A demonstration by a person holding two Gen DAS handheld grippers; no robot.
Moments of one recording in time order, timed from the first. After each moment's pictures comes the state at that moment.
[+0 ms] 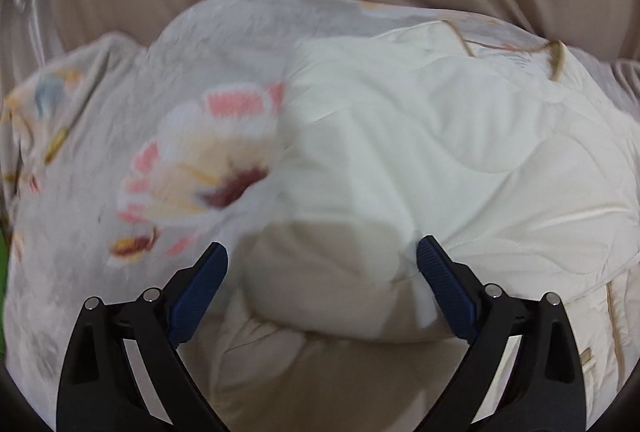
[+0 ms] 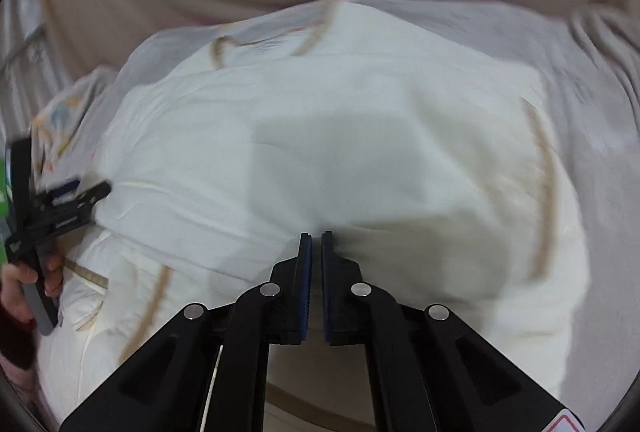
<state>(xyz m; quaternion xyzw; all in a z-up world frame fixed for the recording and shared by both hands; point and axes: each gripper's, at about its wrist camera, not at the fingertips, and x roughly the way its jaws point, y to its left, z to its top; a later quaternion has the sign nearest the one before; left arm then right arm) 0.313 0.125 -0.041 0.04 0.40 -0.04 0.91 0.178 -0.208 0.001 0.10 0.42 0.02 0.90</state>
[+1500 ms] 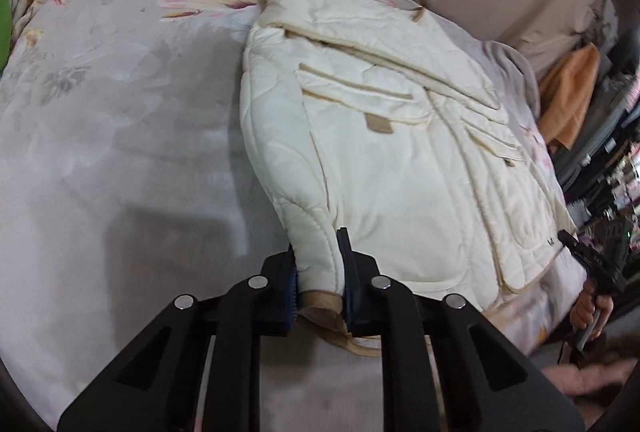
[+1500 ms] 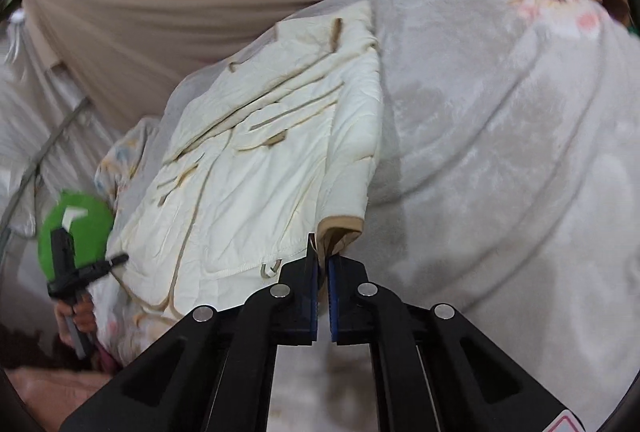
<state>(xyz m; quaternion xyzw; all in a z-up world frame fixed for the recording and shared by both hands) 0.024 0.237 -0.019 -0.09 0.48 -0.24 0.84 -0.154 -0.224 0.025 0.20 0.40 0.05 0.90</state>
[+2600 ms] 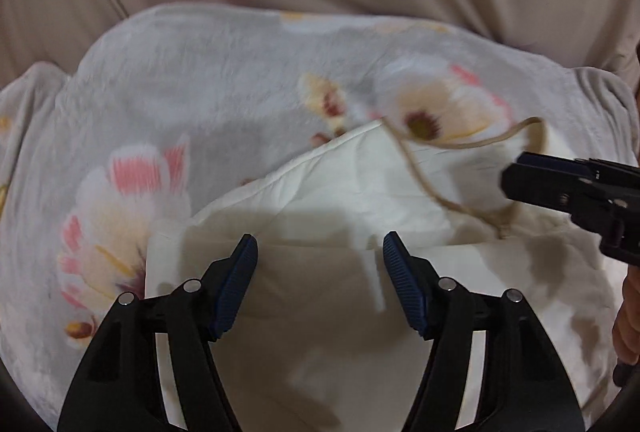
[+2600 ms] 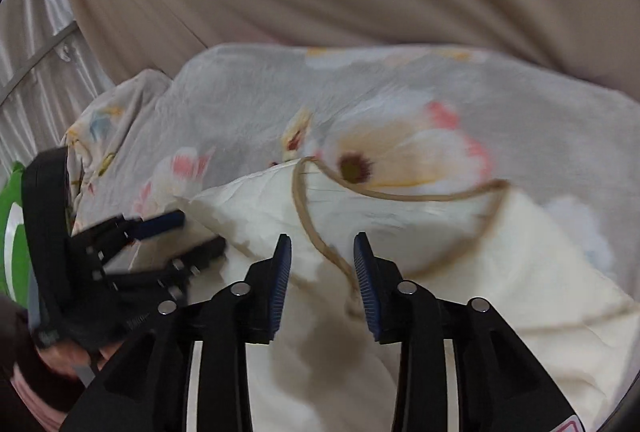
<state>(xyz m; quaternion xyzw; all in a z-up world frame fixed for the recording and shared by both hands) 0.375 0.068 -0.015 0.04 0.43 -0.14 0.89 0.336 -0.056 0.045 0.06 0.45 0.15 0.88</state>
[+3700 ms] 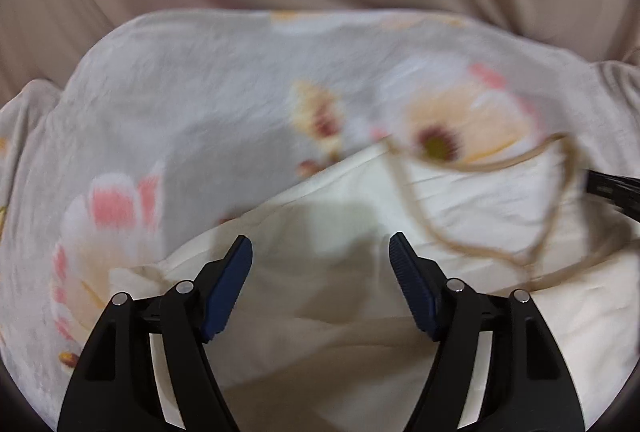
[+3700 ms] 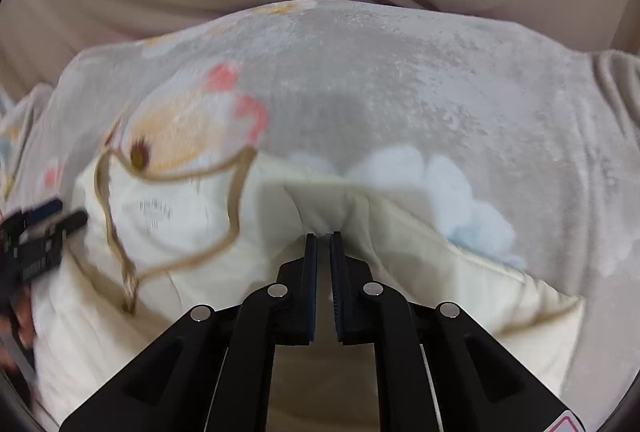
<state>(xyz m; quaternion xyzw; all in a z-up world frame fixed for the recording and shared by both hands) 0.394 0.028 -0.010 0.07 0.41 -0.14 0.90 0.330 -0.196 0.026 0.08 0.46 -0.01 0.88</state>
